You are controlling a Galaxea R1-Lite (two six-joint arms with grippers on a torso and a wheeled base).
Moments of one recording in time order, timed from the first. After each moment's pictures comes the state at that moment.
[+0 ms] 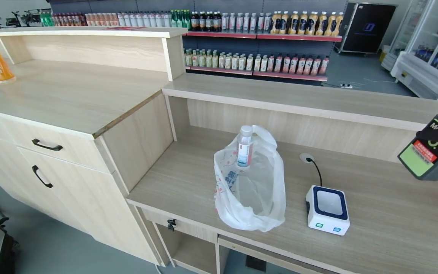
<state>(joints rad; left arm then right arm) 0.00 0.00 0.00 0.04 0.08 0.07 -0.02 1.24 -1.08 0.26 0.06 0.03</state>
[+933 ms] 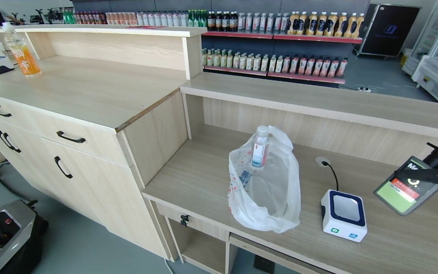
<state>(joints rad) 0.00 0.00 0.00 0.03 0.08 0.07 -0.42 1.48 -0.91 0.23 0.93 -0.29</state>
